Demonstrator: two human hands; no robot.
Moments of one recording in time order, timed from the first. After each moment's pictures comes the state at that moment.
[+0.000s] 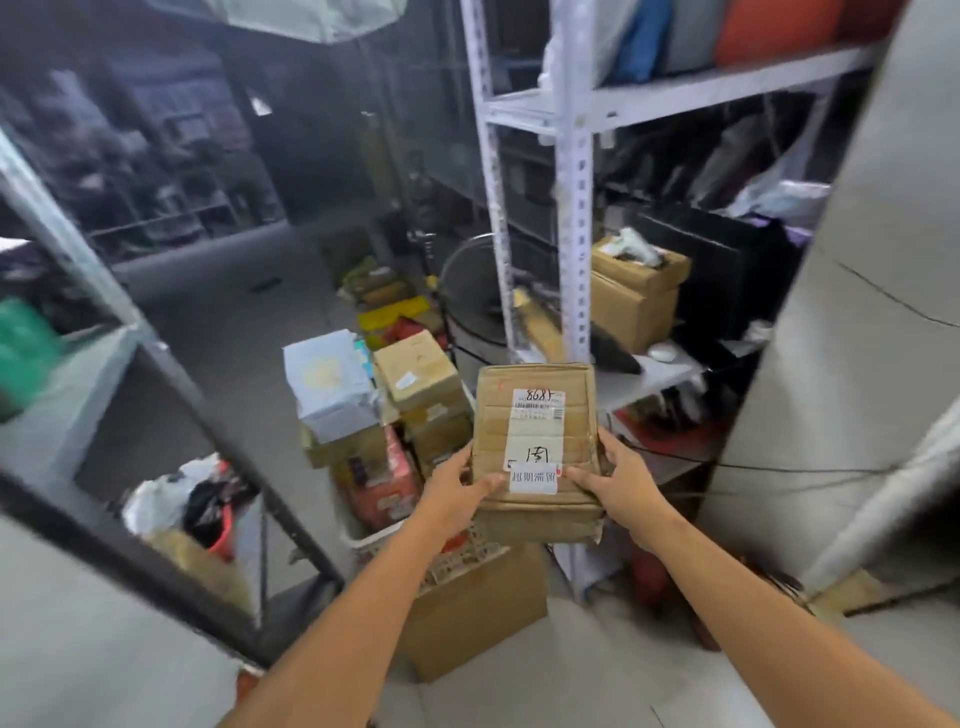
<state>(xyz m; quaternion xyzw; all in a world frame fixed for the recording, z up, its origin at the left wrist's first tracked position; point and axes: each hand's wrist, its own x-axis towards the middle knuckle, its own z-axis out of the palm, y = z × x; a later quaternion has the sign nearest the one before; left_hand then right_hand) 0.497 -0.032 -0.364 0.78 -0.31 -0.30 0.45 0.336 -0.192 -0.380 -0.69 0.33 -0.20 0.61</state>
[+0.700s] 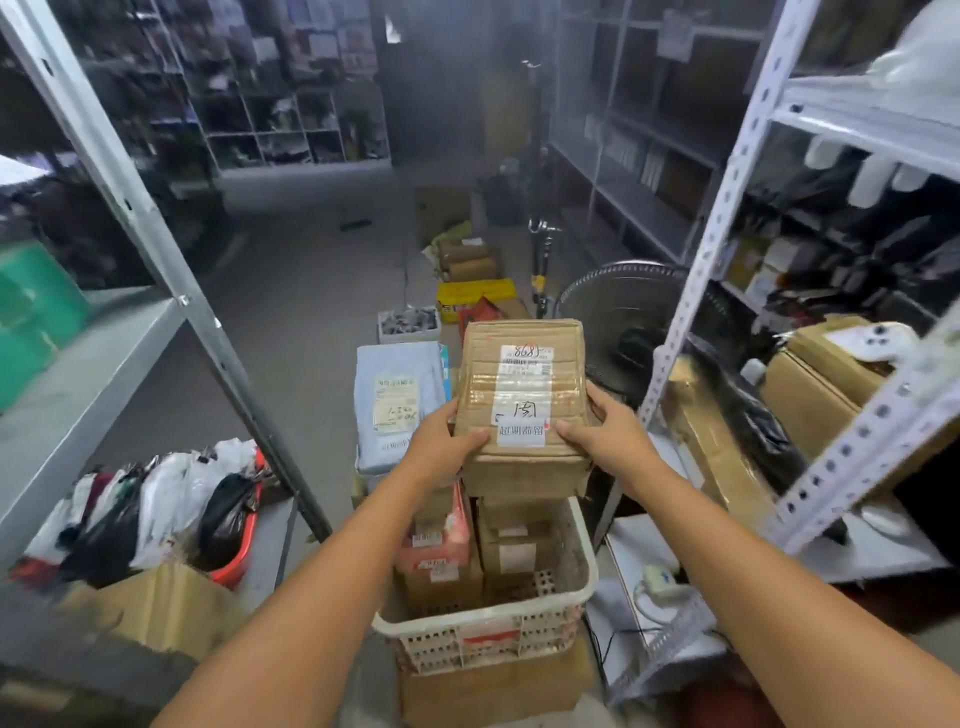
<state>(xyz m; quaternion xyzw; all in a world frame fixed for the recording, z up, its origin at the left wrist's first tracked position) 0.807 -0.082 -0.358 0.79 -0.18 -0.25 0.54 0.696 -0.282 -0.350 -0.75 0.22 -0.12 0.61</state>
